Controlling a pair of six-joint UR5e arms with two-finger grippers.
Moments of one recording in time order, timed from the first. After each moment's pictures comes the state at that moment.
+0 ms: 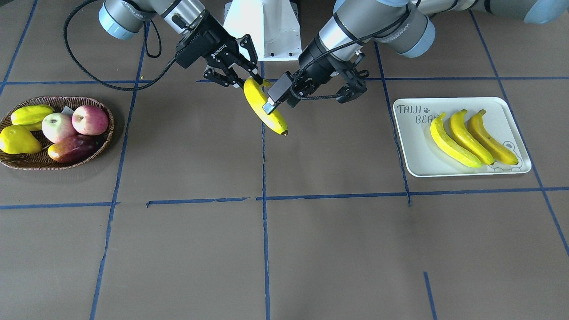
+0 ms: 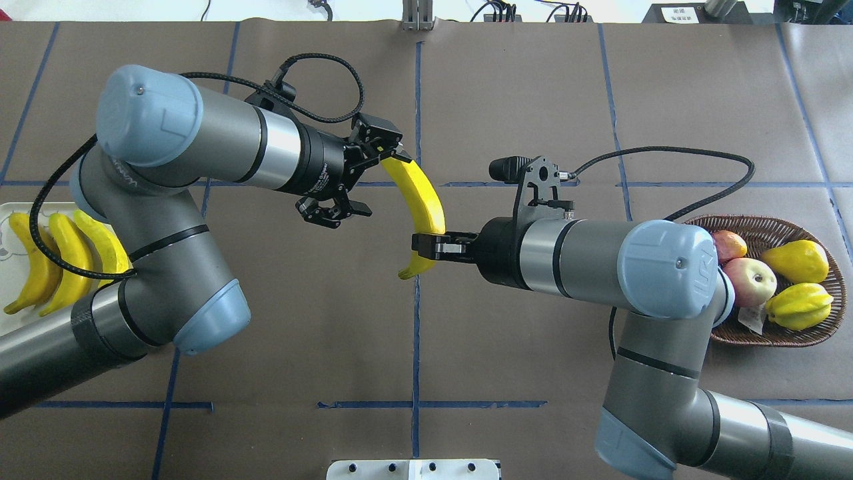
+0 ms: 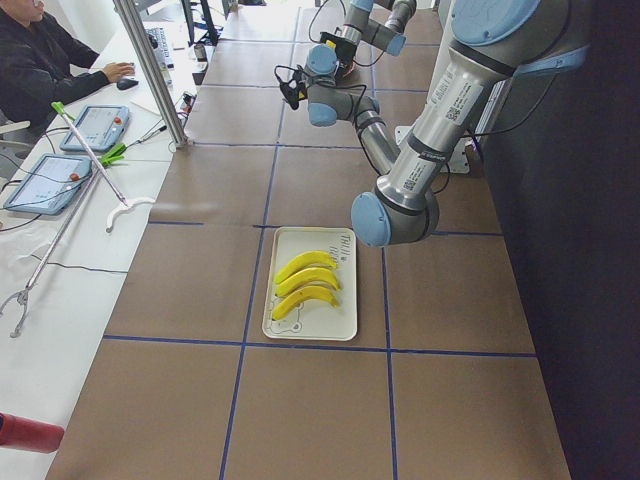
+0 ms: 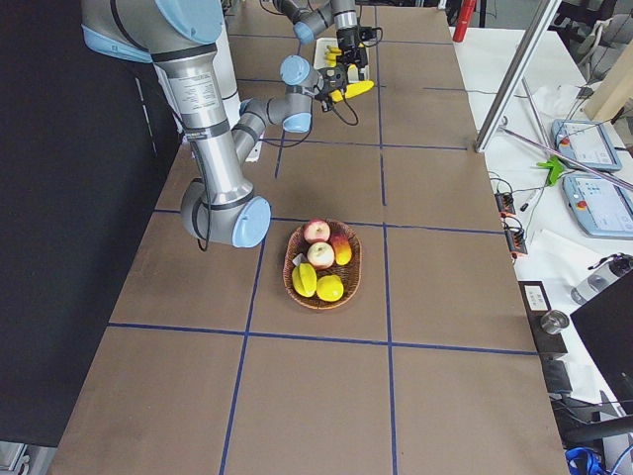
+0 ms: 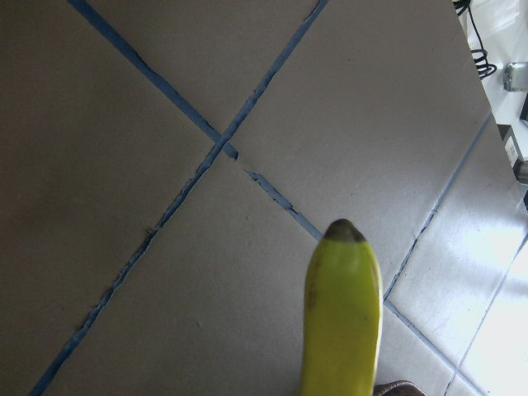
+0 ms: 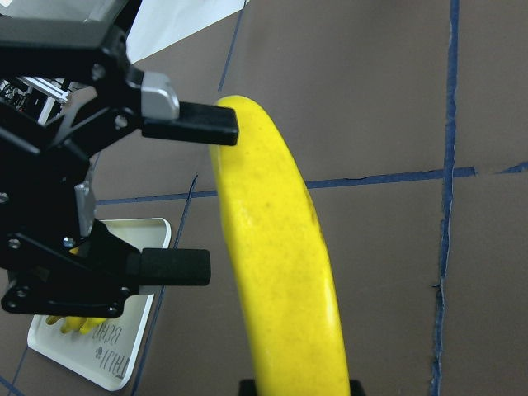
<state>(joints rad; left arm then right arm) -0.66 -2.19 -1.78 -2.17 -1.99 -2.07 0.43 -1.16 1.96 -0.86 1.64 1.32</state>
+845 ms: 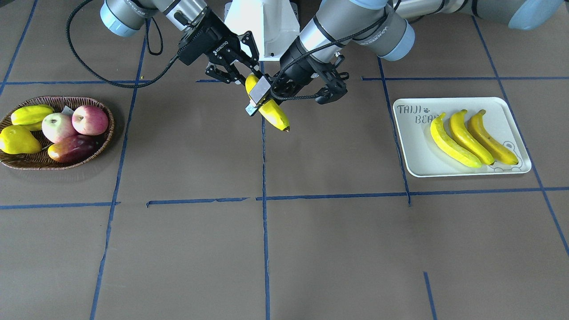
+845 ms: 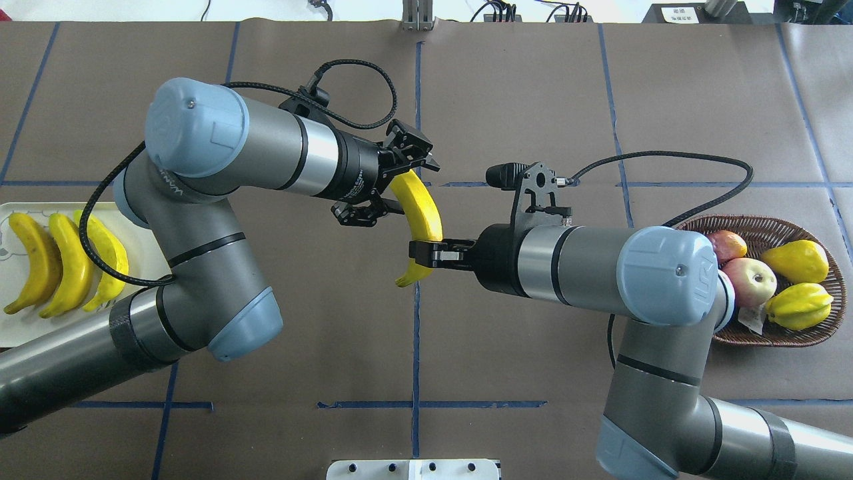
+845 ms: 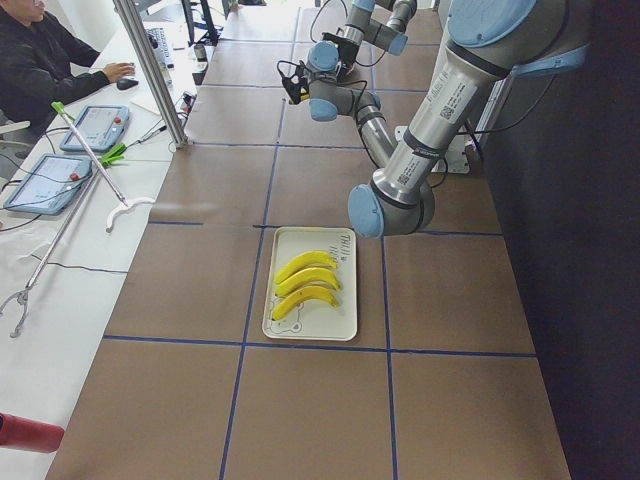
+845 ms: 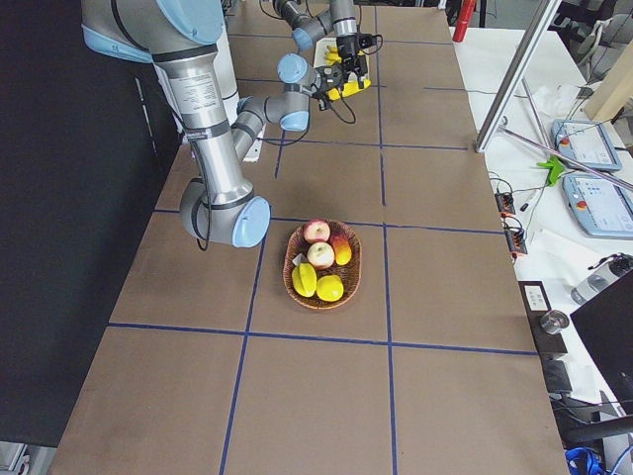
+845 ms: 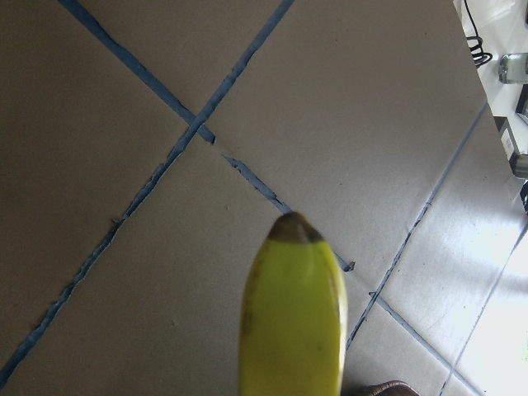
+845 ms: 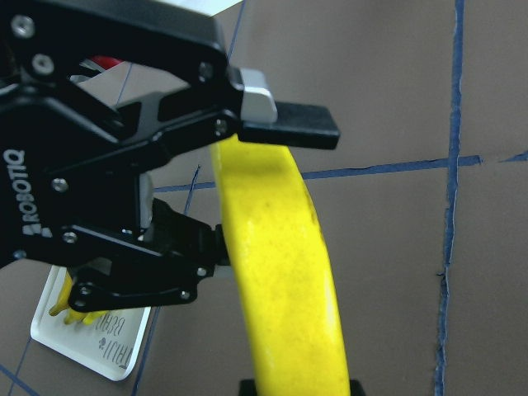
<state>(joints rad) -0.62 -2.24 -1.73 -2.20 -1.94 -2.07 0.42 -1.16 1.96 -0.87 1.65 1.32</state>
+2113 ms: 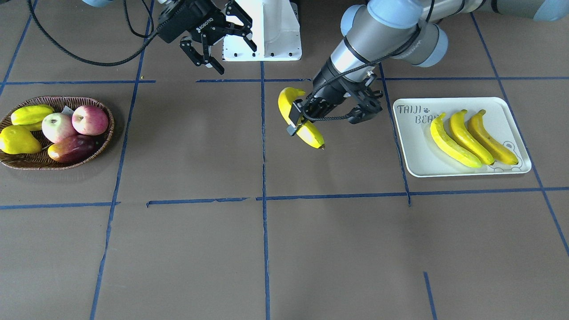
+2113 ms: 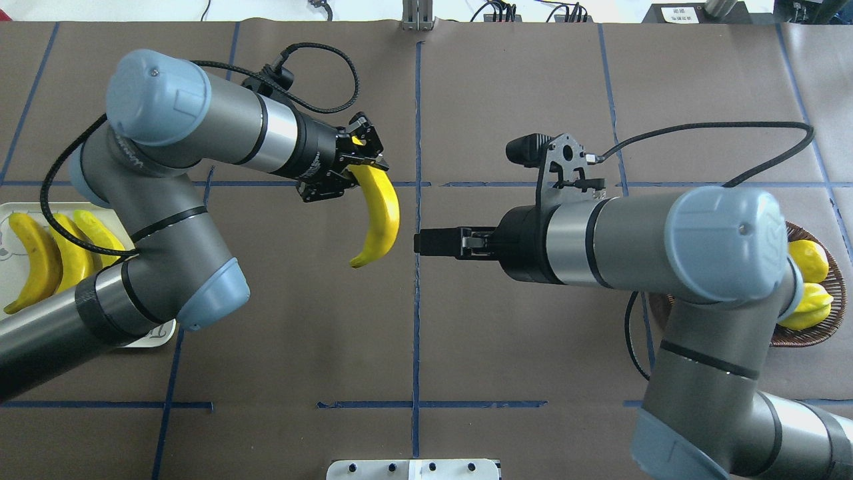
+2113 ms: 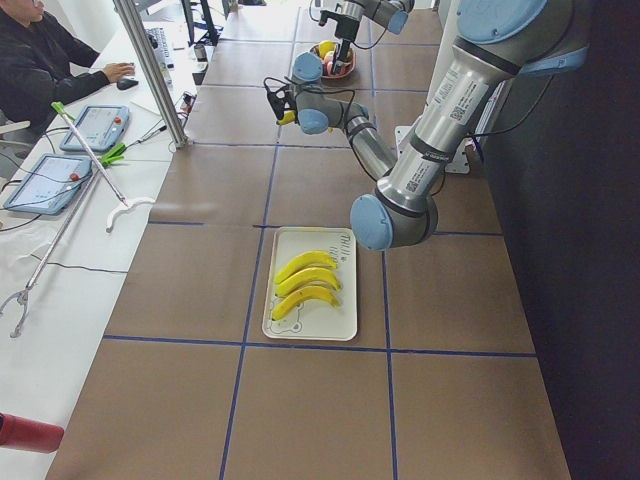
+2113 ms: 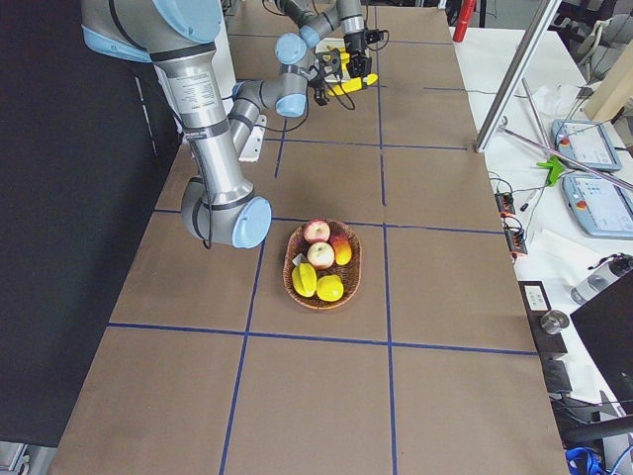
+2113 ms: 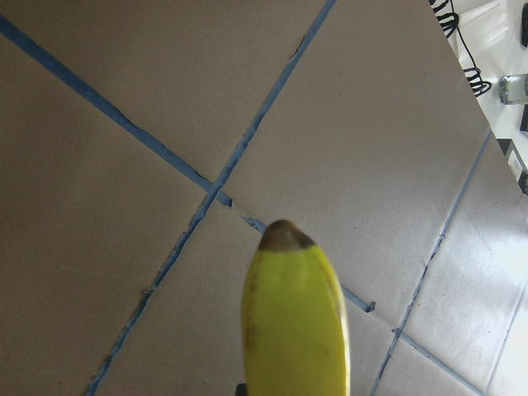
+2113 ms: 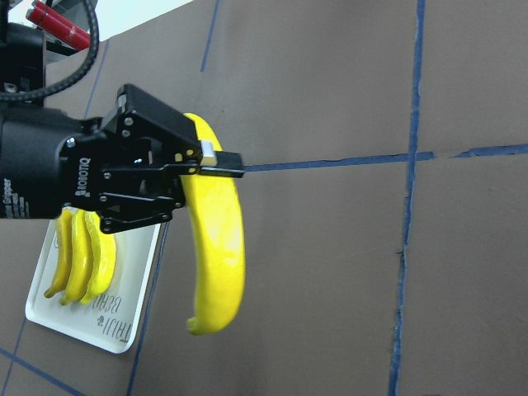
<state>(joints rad) -0.74 -2.13 -1.74 -2.02 -2.06 -1.77 0.55 -1.15 2.15 -1.18 1.85 1.32</state>
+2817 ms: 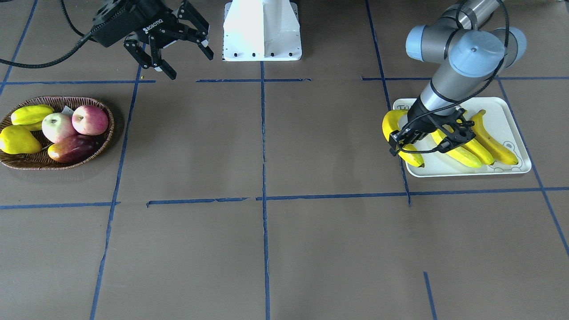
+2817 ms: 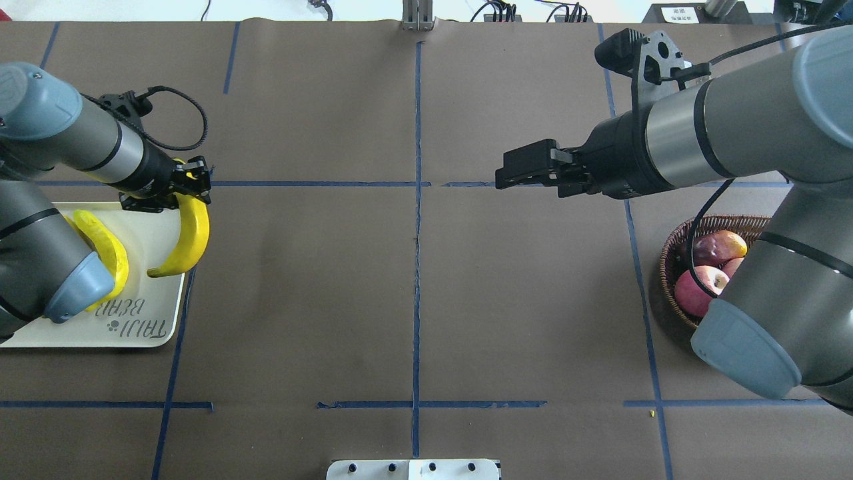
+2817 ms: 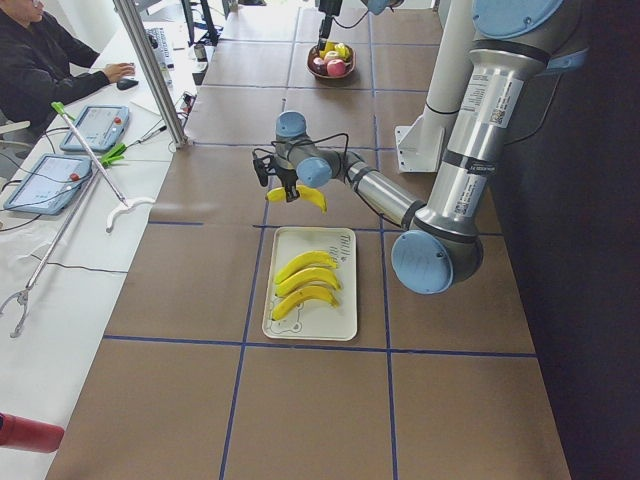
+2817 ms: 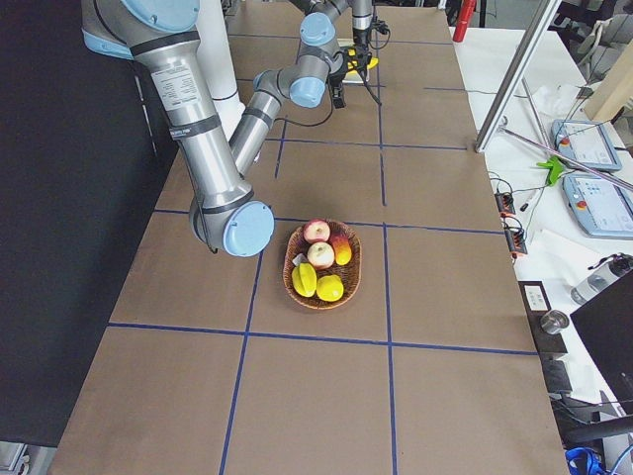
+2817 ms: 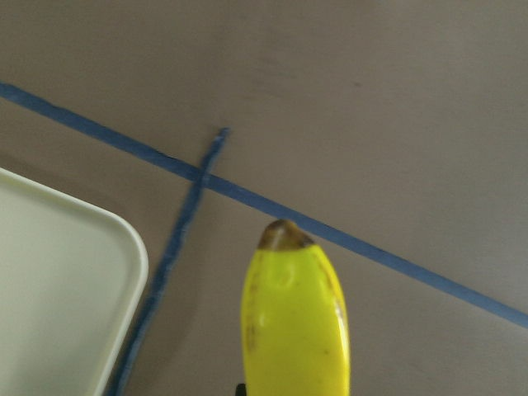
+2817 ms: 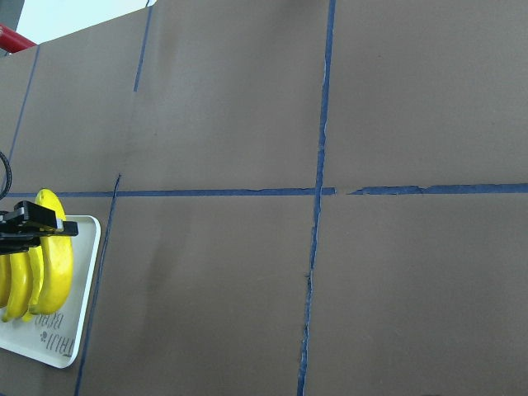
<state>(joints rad) -0.85 -1.81 -1.75 -1.88 -2.09 -1.40 0.75 -1.16 2.17 -1.34 2.05 1.23</state>
